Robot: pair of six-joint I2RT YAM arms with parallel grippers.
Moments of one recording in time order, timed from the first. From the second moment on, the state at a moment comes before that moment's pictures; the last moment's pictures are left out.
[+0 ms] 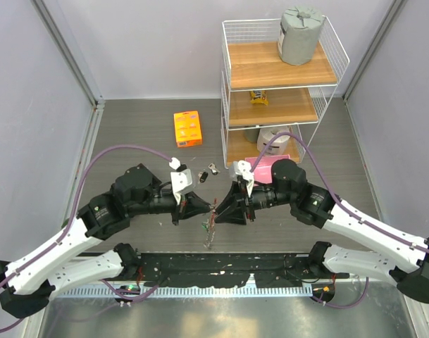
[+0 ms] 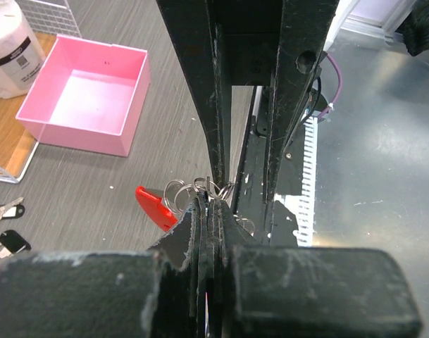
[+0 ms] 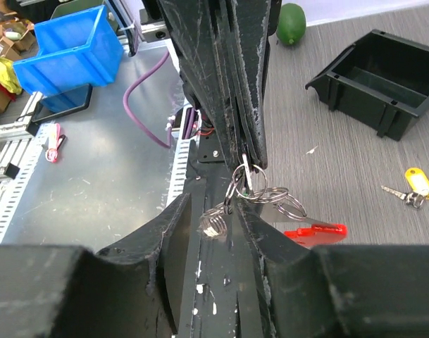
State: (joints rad) left arm -0.94 0.79 0.96 -0.47 0.44 0.00; right arm 0.94 0.97 0.88 -0.13 -0.73 0.10
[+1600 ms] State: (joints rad) left arm -0.94 0.77 0.94 -0.41 0.47 0.04; right arm 0.92 0.97 0.90 -0.04 -0.85 0.40
